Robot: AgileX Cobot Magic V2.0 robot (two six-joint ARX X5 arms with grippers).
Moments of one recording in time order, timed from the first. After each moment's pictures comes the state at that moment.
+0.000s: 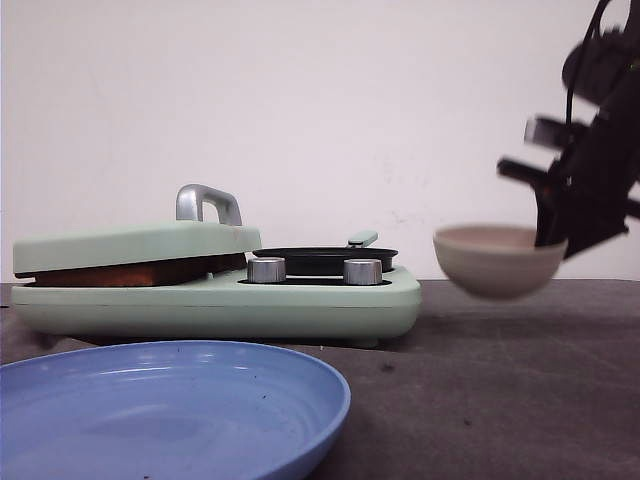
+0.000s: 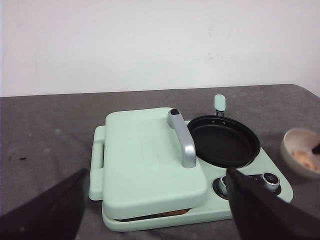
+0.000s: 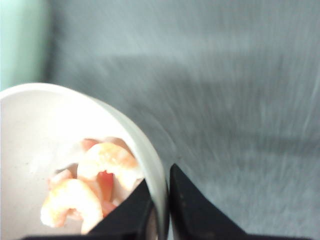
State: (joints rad) left arm -0.27 0.42 0.80 -0.57 0.02 -0.08; right arm 0.07 1.68 1.14 -0.39 -0.30 0.20
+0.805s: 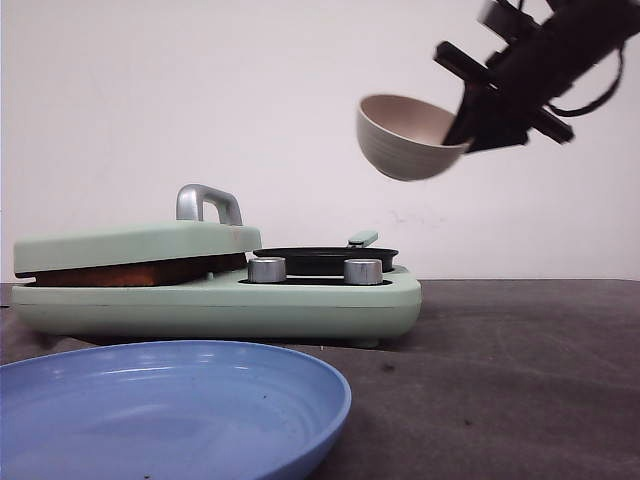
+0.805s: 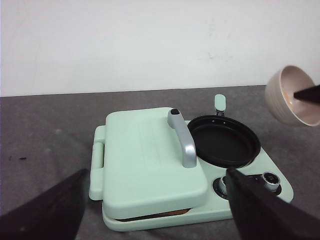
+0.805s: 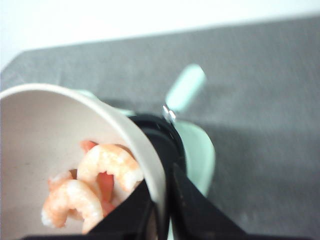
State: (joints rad) left arm -0.27 0.42 0.80 -0.57 0.02 -0.08; right arm 0.24 1.57 1.14 0.03 -0.36 0.30
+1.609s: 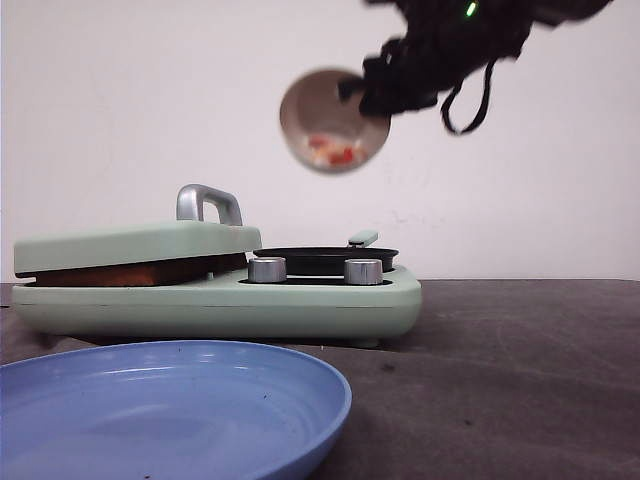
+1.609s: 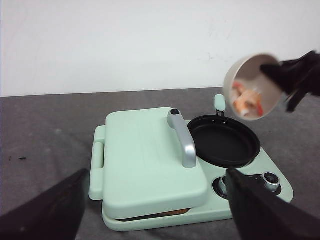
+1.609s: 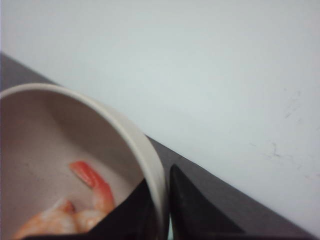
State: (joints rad) left arm -0.27 0.42 0.80 -0.57 0.02 -0.08; right arm 0.46 1.75 1.14 0.57 0.00 -0.33
